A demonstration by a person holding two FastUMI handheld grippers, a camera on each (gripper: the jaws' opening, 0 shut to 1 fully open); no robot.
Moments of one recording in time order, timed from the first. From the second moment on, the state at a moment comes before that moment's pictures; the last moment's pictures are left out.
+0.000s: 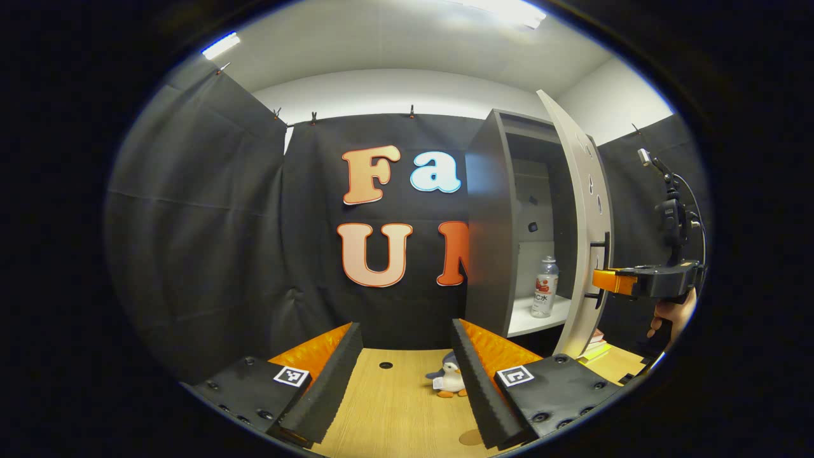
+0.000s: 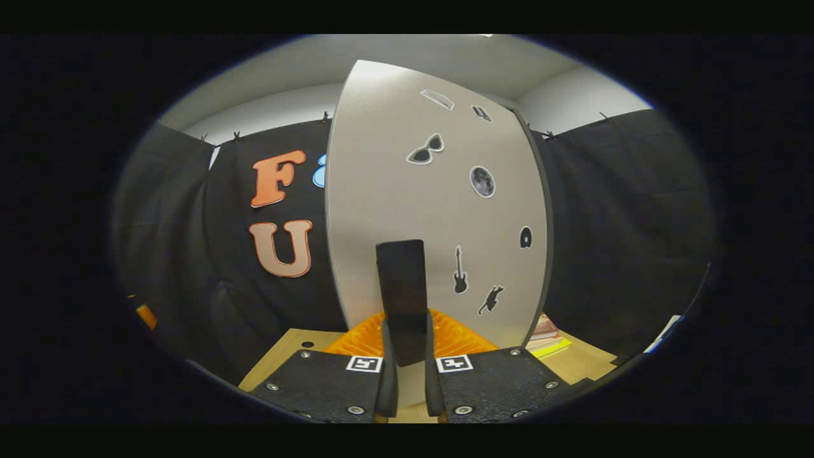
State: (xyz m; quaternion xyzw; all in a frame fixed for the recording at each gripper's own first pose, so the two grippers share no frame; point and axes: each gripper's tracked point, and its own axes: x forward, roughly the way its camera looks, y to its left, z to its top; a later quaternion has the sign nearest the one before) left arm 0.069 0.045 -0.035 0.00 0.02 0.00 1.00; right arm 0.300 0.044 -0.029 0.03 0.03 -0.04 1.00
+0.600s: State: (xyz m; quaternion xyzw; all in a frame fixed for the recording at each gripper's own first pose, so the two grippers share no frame) left arm 0.036 0.011 -0.044 -0.02 0.04 -0.04 1.00; right arm 0.280 0.017 -0.030 0.03 0.02 -0.08 1.00
